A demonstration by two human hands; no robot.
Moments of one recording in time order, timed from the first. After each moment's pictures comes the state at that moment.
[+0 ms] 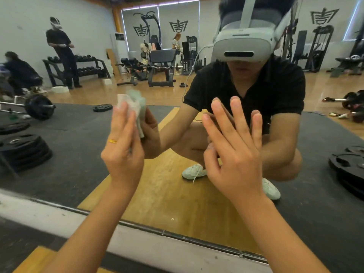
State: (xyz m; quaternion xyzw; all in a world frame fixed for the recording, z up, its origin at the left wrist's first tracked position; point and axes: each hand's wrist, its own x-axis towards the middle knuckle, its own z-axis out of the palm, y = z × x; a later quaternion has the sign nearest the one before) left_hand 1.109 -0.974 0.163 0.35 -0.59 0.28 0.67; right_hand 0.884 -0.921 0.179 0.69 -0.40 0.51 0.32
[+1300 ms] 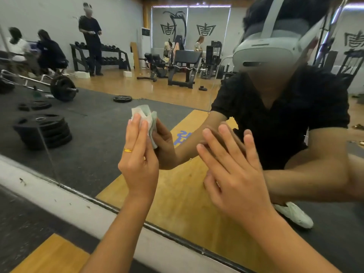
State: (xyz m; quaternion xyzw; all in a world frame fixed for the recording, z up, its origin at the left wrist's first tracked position) left_hand 1.223 -1.009 0.113 0.43 -0.51 0.26 0.70; right_hand 1.016 -0.961 0.152 0.78 -0.35 0.34 0.39
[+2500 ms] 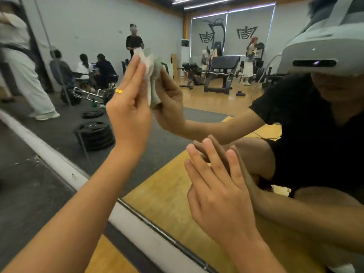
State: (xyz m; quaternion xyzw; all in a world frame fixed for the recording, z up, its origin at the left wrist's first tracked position) left_hand 1.228 -1.008 0.254 0.41 -0.53 0.32 0.68; right_hand 1.018 -0.961 0.151 0.80 -0.33 0.39 0.32
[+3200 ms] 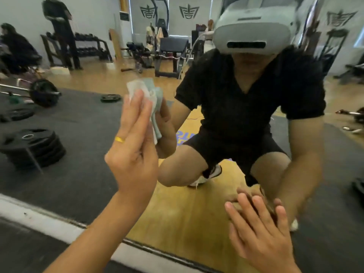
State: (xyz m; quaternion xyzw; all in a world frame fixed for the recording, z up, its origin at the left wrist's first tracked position) left_hand 1.290 -1.026 0.280 0.35 -0.59 0.19 0.70; right_hand 1.025 -0.976 0.130 0.71 -0.43 0.27 0.48
